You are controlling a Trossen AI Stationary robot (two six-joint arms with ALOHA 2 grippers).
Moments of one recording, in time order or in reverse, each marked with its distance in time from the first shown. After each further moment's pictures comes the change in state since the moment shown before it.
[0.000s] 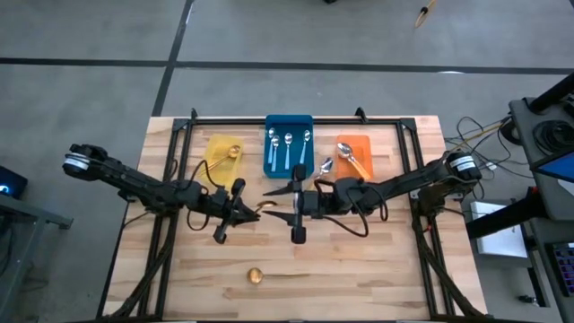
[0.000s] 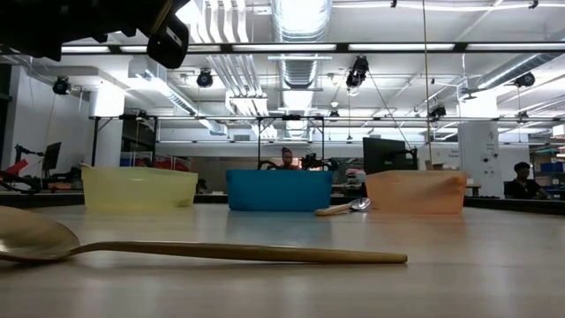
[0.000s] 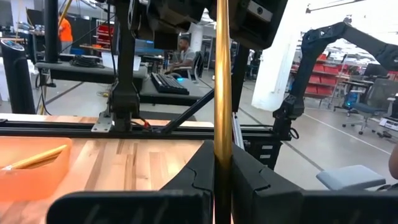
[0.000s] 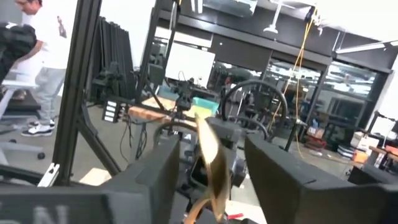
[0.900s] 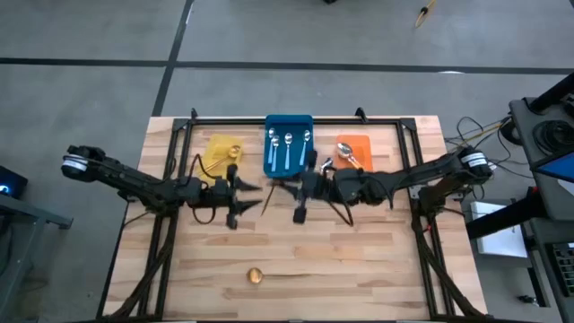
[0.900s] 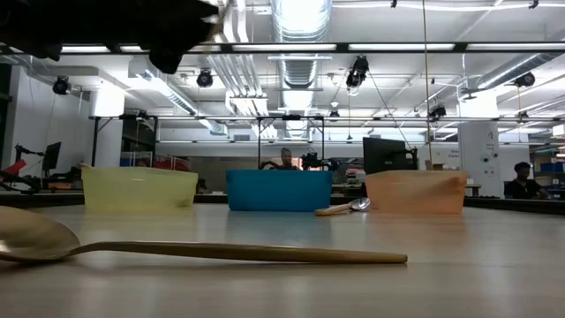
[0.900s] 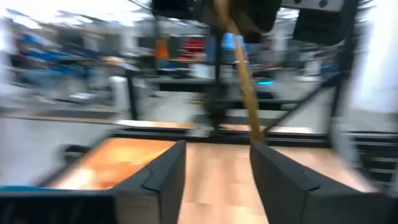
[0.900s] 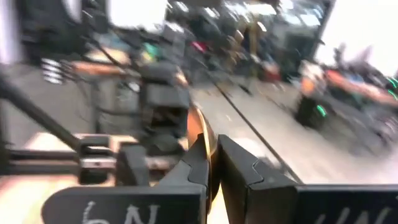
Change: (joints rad) left arm 0.048 -0.020 0.002 -0.026 -0.299 0.149; right arm -0.063 -0.105 0.002 -0.335 0.221 0.140
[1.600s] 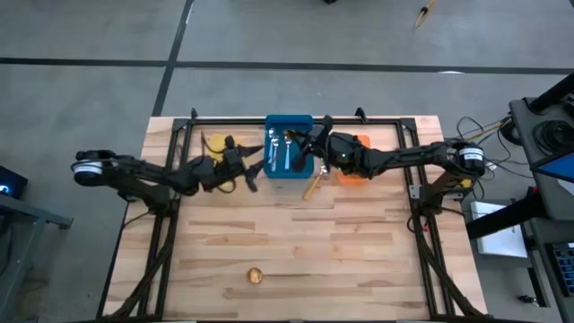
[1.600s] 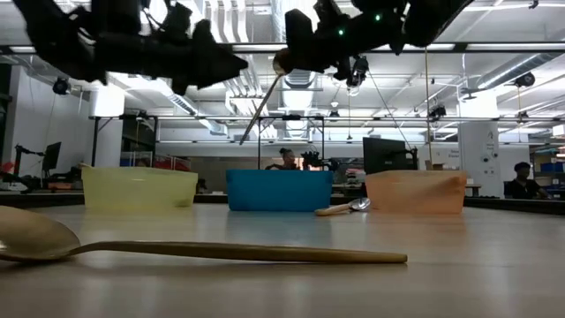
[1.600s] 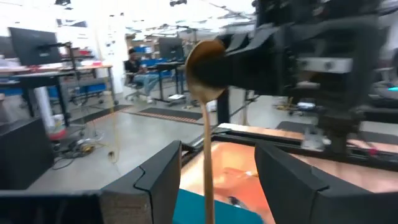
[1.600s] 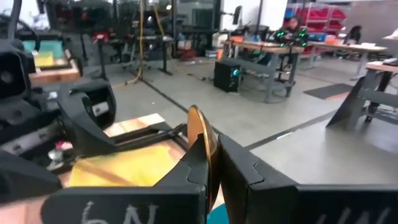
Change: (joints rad) left arm 0.333 0.213 0.058 0.187 -0.069 0.069; right arm -0.342 0.024 -0.238 0.267 0.036 0.141
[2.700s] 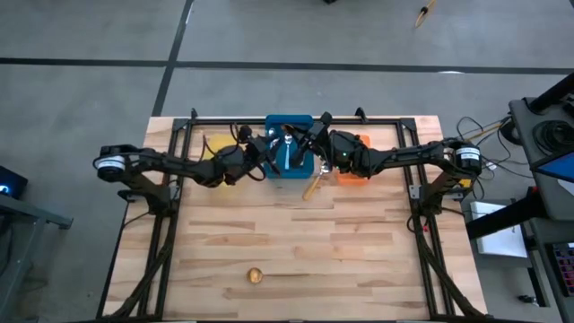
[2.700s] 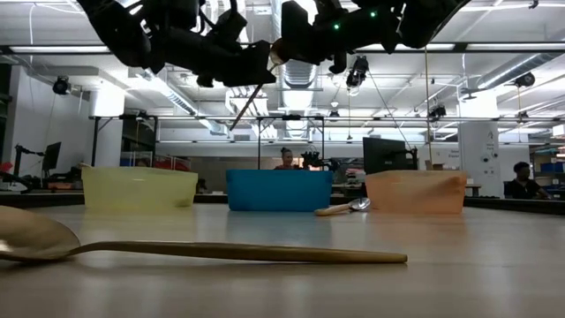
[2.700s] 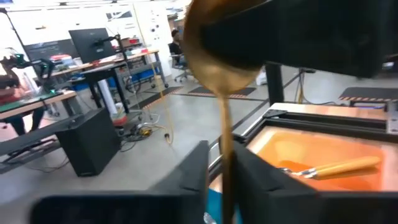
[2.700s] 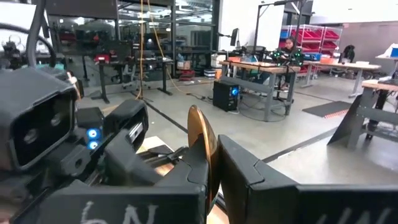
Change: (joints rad) left arm 0.022 0.207 0.306 -0.196 -0.206 0.128; right arm -0.001 0.026 0.026 0.093 0.002 -0.030
